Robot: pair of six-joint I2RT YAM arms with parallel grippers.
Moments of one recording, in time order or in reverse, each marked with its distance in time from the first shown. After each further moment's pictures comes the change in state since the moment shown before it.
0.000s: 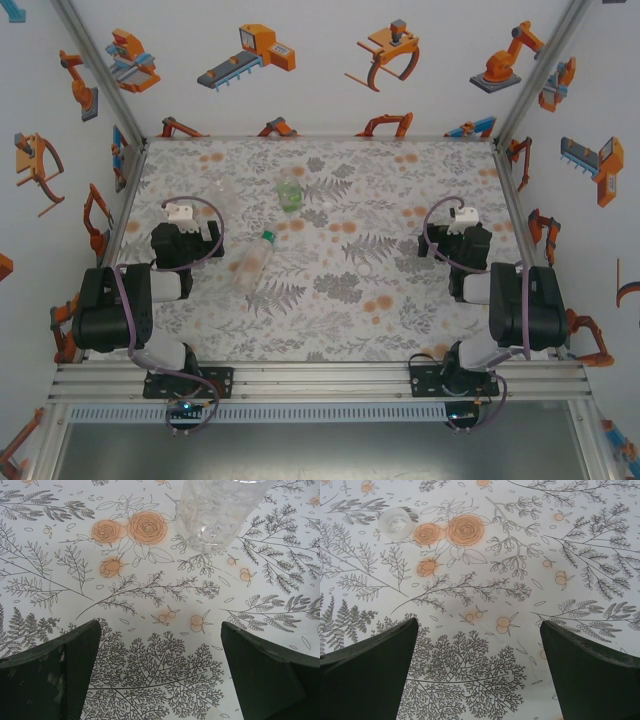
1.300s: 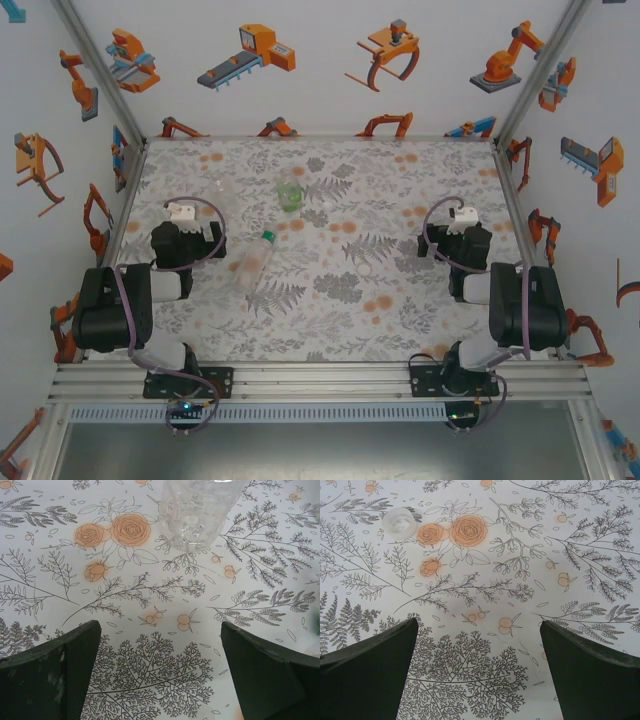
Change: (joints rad) left arm 0.000 0.000 0.000 0.005 0.066 0.013; right arm 0.000 0.000 -0.002 0.004 -0.018 -0.004
